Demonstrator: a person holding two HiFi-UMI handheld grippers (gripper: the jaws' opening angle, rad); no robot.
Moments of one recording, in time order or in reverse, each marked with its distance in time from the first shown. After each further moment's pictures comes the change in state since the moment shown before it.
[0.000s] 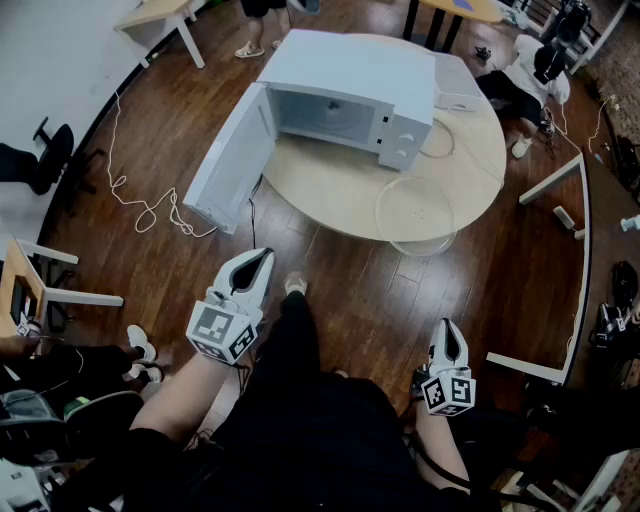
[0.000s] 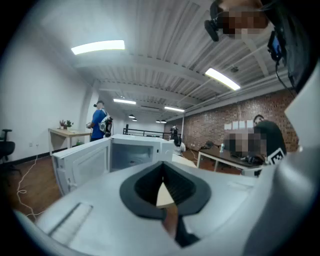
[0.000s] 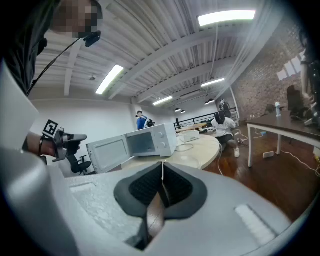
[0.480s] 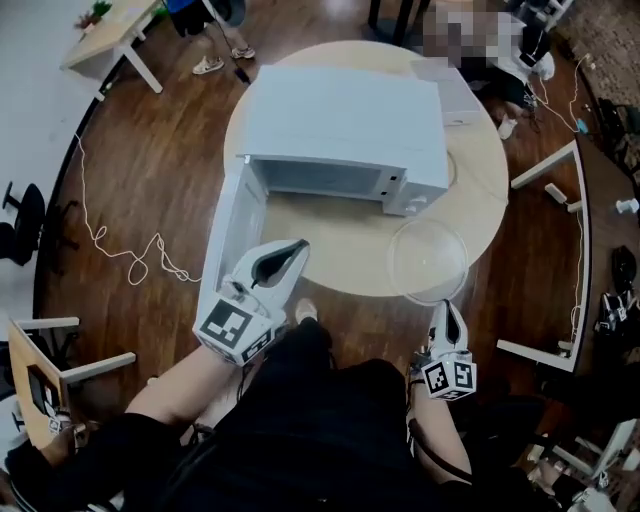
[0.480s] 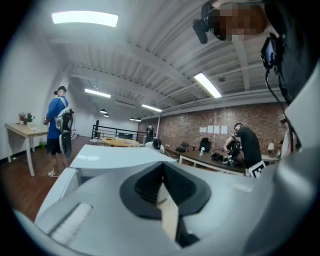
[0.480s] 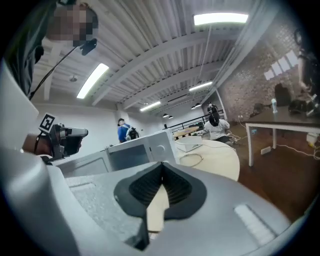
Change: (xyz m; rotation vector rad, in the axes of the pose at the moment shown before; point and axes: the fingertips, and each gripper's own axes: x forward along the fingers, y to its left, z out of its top) left arm 0.161 0.075 0.111 0.068 0.000 -0.340; right arm 0.171 0.044 0.073 0.101 -0.097 -0.137
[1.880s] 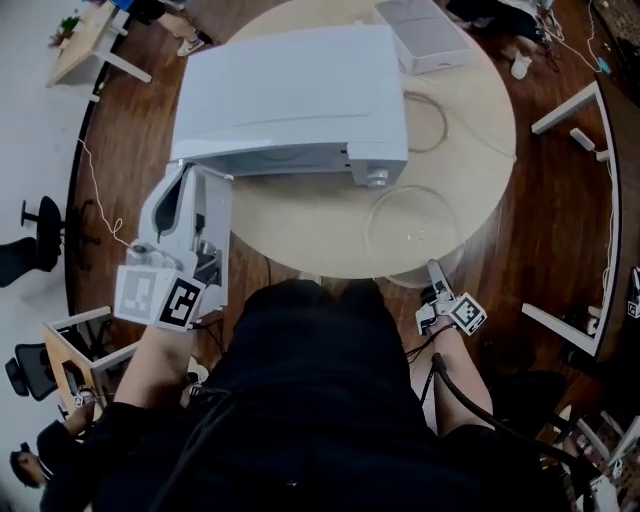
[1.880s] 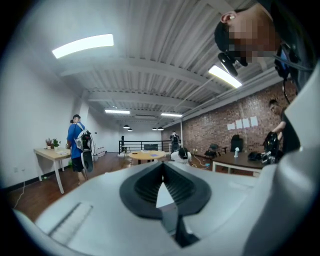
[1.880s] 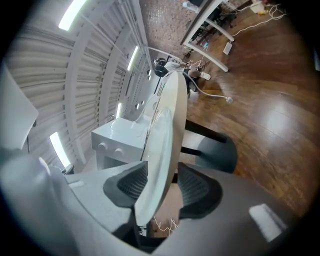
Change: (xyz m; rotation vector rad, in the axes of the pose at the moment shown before) left arm 0.051 0.080 0.094 0.059 -0.074 0.332; right arm 0.060 -0.148 -0.188 0.925 0.282 0.093
